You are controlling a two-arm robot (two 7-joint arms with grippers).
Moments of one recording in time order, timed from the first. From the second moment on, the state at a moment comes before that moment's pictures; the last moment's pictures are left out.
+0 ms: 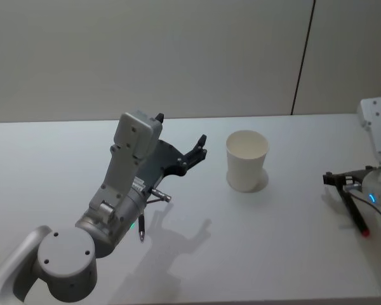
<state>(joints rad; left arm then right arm) -0.24 0.38 0.45 -1.63 -0.20 0.01 -0.01 0.49 0.16 -0.18 -1.17 0.10 0.68 -0.03</state>
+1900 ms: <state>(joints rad) -0.24 0.38 0.45 -1.63 -0.20 0.01 -0.01 0.61 0.11 -0.17 -0.88 0.08 0.61 0.02</state>
